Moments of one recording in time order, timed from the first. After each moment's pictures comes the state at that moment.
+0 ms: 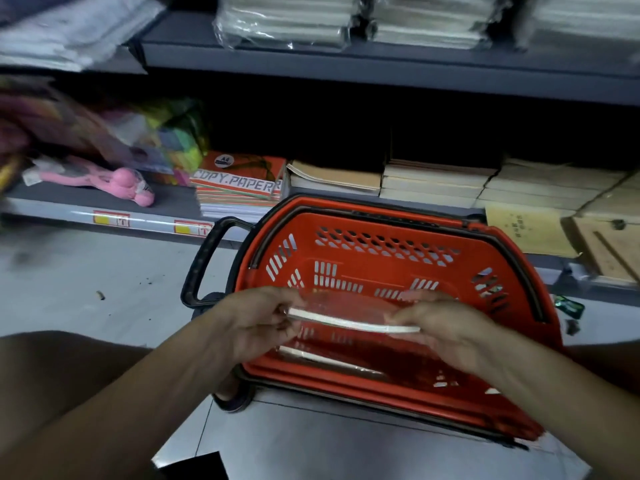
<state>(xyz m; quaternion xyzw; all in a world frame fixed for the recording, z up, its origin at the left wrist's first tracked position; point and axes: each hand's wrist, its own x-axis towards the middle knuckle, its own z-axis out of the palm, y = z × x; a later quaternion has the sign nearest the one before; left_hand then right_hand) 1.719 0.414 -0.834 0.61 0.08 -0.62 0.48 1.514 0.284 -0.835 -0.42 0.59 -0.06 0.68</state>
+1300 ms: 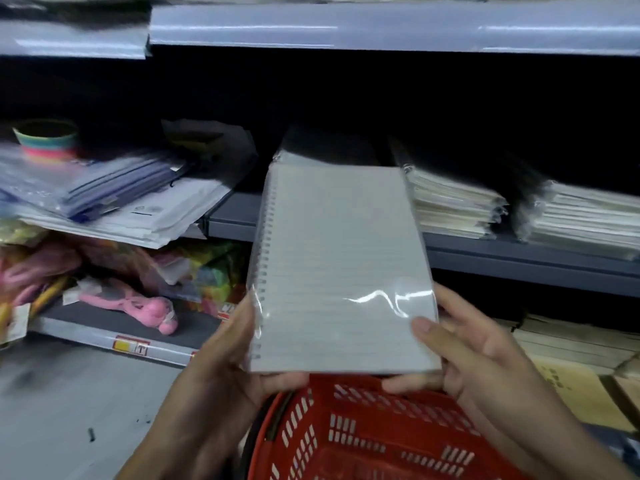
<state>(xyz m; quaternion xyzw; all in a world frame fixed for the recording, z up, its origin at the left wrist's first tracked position) 1.775 0.400 -0.687 0.38 -0.19 -0.48 0.77 1.589 0.245 -0.674 -0.58 0.21 -0.27 0.74</state>
